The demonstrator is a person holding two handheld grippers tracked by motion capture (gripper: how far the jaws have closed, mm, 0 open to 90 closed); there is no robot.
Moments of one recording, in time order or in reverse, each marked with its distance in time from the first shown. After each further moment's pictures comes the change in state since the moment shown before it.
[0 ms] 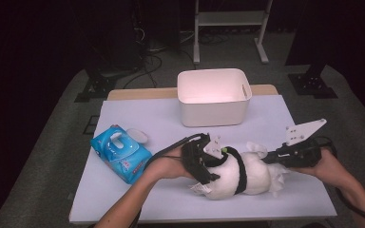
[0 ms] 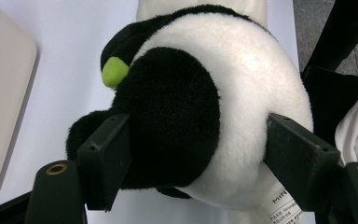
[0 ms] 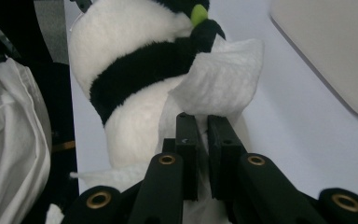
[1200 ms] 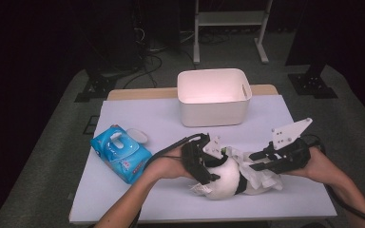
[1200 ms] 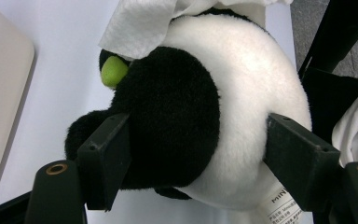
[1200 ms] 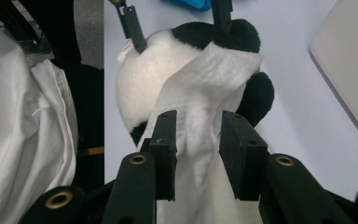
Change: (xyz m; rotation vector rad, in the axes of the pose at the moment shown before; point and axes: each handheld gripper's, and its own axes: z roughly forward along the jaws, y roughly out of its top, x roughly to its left) left arm 0.001 -0.001 0.000 -0.011 -0.011 -0.007; right arm 0.023 0.037 0.008 0.009 0.084 -0.116
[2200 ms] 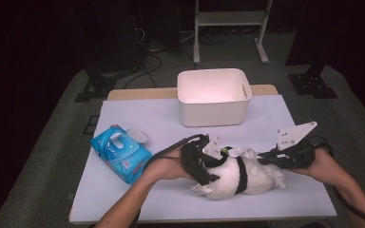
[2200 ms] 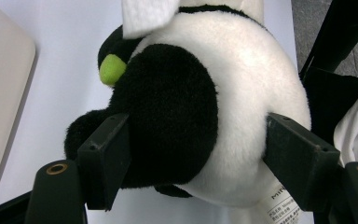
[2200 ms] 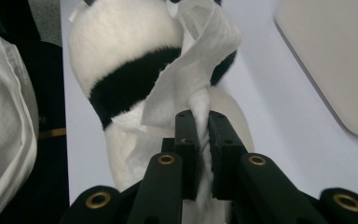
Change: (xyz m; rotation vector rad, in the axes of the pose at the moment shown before) left arm -0.002 -0.002 0.000 0.001 0.010 0.002; right arm -0.009 -0.023 -0.003 0.054 -0.119 0.015
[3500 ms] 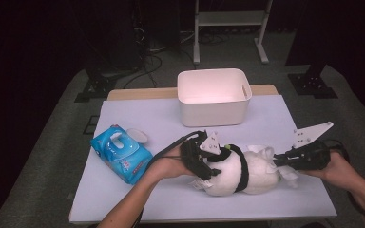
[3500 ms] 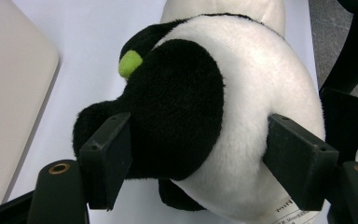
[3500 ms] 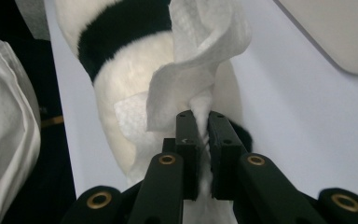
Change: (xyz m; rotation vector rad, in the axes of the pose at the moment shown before) left arm 0.009 -0.004 0.004 -0.070 0.049 -0.034; right arm -0.012 -0.041 -0.015 0.027 -0.003 0.153
